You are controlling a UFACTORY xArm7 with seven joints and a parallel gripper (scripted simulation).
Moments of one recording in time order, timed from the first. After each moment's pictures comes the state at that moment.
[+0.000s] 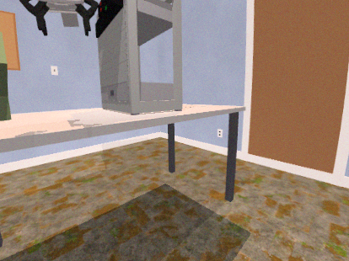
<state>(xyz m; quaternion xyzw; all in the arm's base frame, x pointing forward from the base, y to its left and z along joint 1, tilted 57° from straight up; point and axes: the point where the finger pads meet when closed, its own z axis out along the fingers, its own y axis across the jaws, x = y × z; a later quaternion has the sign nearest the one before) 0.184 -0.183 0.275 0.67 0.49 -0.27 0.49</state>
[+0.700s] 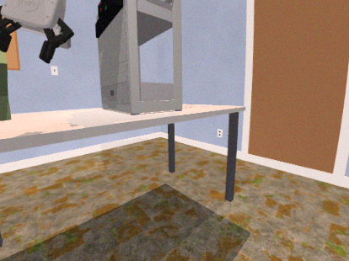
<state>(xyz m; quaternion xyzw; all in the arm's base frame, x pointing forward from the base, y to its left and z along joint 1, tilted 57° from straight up) 0.104 -0.237 0.231 0.81 0.34 -0.31 0.36</state>
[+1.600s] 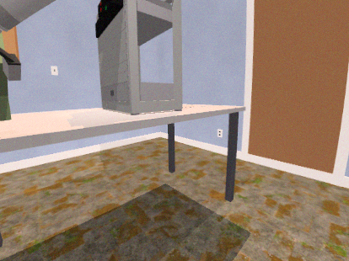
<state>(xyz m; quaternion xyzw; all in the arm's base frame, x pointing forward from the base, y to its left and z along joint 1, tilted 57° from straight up) -0.048 -0.242 0.167 0.92 0.04 -0.36 0.16</state>
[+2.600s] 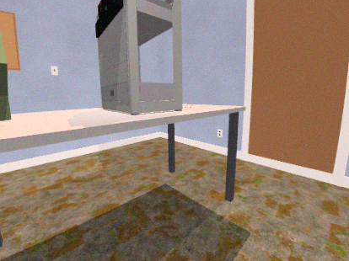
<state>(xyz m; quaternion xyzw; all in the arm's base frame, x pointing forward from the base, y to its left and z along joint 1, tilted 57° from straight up) -0.190 -0.116 0.106 0.85 -0.35 -0.39 -0.09</state>
